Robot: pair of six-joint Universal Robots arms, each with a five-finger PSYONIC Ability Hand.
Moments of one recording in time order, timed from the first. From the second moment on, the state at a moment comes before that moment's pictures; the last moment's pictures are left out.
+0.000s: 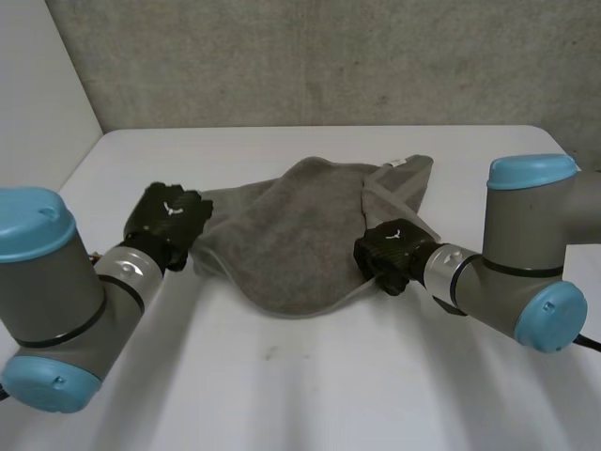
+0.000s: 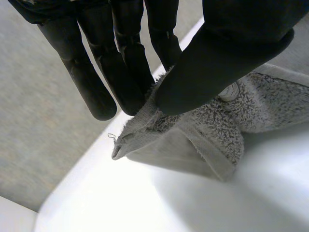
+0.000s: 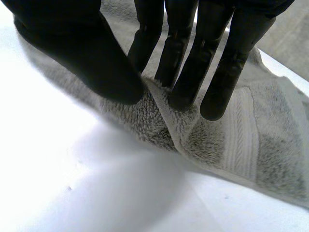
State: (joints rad) left arm 4.31 -1.87 -1.71 3.41 -1.53 3.68; right arm 1.98 -0.91 1.28 0.16 1.21 2.70; left_hand 1.15 1.21 1.22 1.22 1.02; right_hand 1.28 1.14 1.13 1.13 0.96
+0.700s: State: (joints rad) left arm 4.41 -1.48 -1.74 3.40 -1.49 3.52; right arm 1.83 -0.90 1.23 0.04 1.21 2.71; left_hand 1.15 1.21 1.22 1.22 1.02; right_hand 0.45 0.42 0.41 0.41 0.23
